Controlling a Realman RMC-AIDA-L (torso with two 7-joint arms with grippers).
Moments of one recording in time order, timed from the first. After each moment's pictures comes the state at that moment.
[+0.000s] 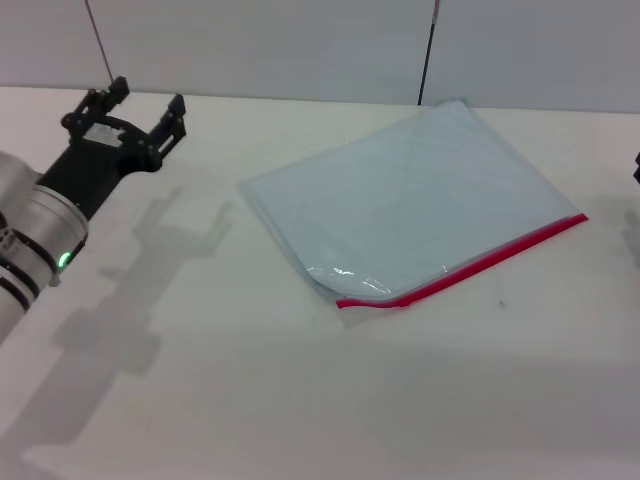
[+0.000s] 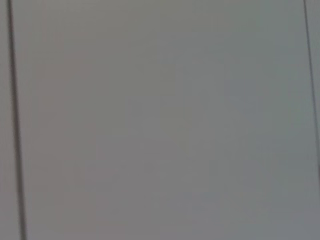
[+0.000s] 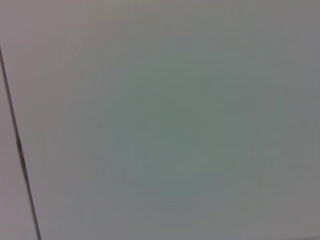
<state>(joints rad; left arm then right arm) -0.42 -2.03 -1.43 -0.35 -0.03 -0.98 2.84 0.61 2.04 -1.13 0.05 2.83 0.98 -2.72</state>
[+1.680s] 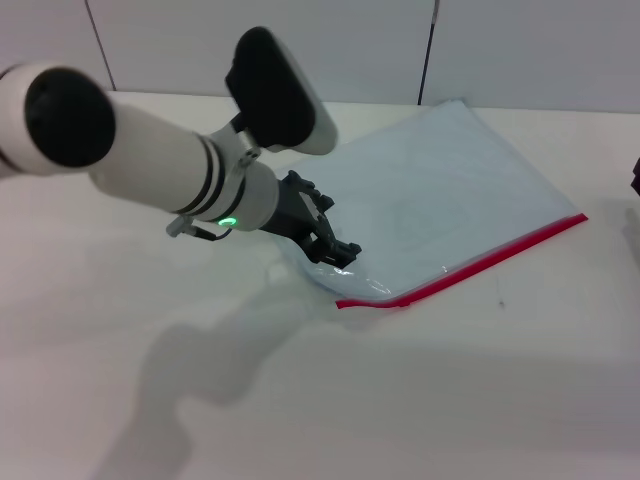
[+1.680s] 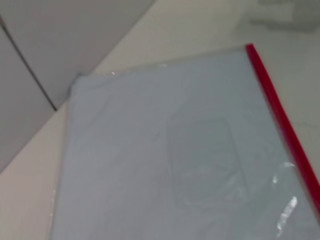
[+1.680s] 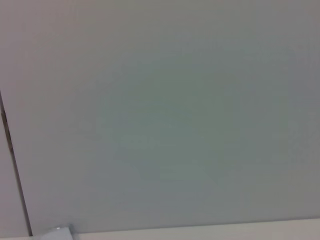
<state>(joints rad) -0.69 -1.97 -1.33 -0.98 2.20 -0.79 0.87 0.61 2.03 -1.14 0.02 2.82 0.88 -2.72</state>
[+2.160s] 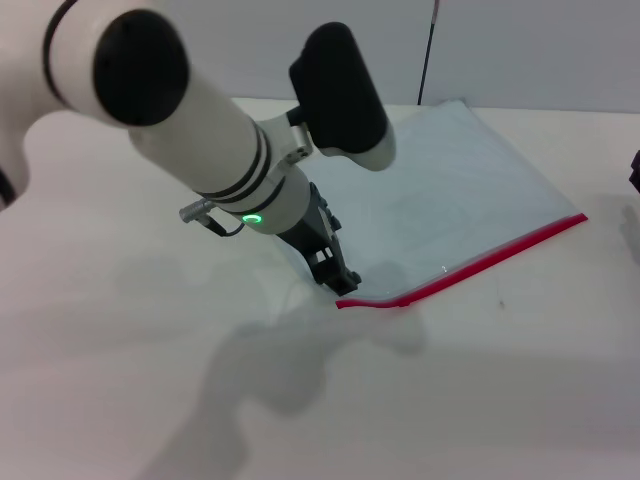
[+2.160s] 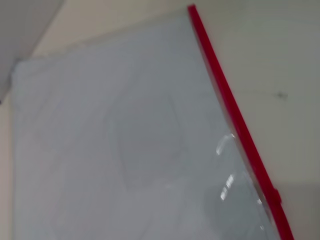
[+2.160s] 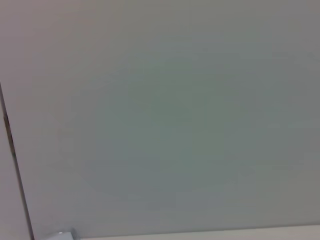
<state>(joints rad) -0.77 -2.03 -1.37 -1.16 2.51 -1.15 0.69 0.62 2.03 -1.14 0.01 2.82 0.87 -2.72</state>
